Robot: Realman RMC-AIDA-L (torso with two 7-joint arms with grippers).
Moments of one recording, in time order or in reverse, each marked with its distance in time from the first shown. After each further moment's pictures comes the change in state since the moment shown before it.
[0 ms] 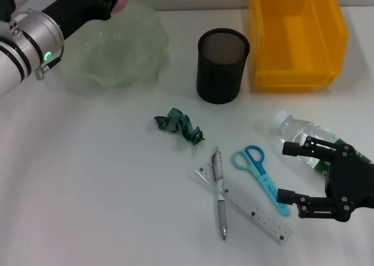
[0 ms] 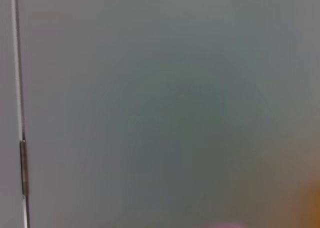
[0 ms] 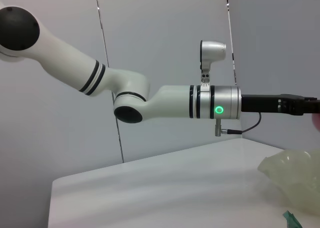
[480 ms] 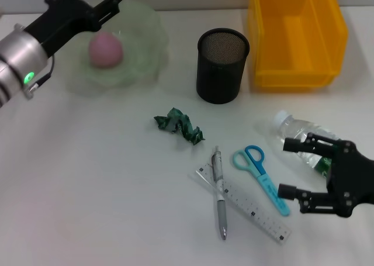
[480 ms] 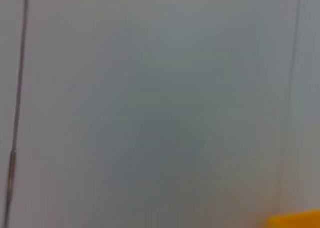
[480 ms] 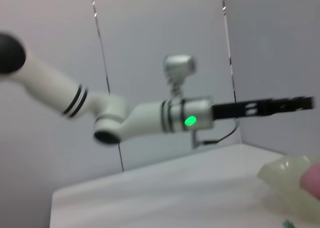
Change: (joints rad) left arm 0.101 0.006 0.001 0.020 0.002 0.209 -0.043; right arm 0.002 -0.001 0.002 -0.008 0.017 -0.011 0.037
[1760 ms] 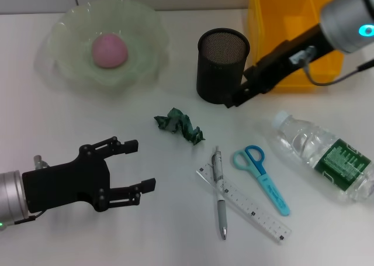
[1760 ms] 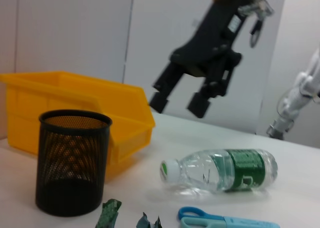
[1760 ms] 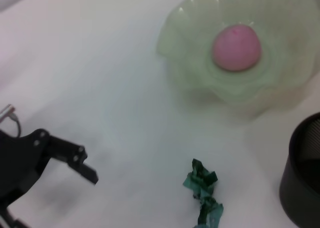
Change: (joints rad) left arm 0.354 0.050 0.243 0.207 0.464 0.526 -0.172; right arm 0.496 -0.002 -0.495 -0.699 -0.541 0.197 1.492
